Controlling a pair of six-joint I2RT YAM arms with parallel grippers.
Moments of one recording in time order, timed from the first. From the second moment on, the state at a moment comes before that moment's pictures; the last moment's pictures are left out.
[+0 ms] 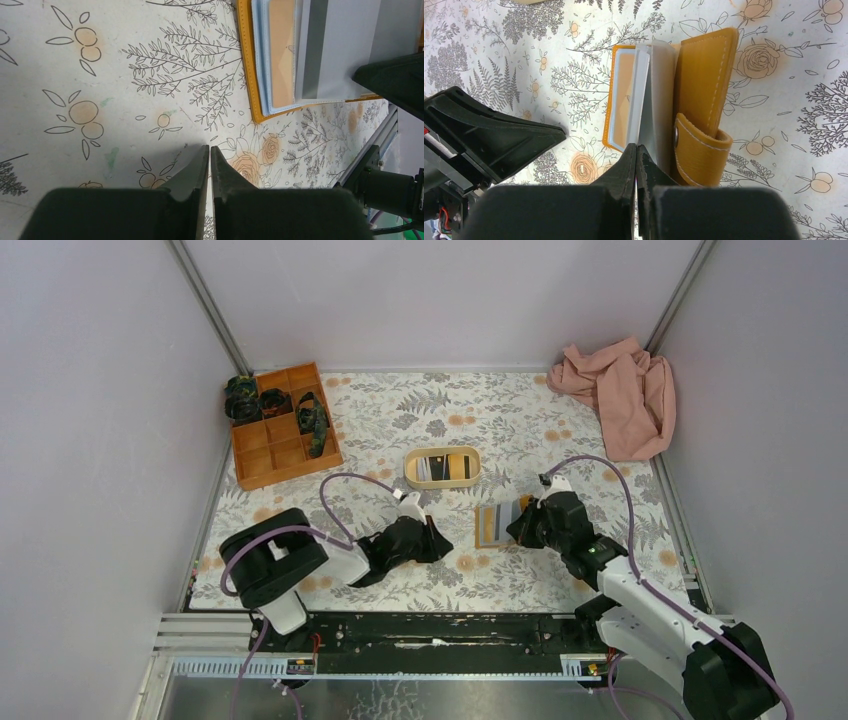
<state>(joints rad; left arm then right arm) -0.96 1.67 0.42 0.71 -0.09 -0.92 0.47 0.87 0.35 -0.14 -0.07 0.58</state>
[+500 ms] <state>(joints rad) -1.07 1.56 0.47 0.58 -0.19 -0.85 0.47 0.95 0.30 -0.02 -0.23 0.60</state>
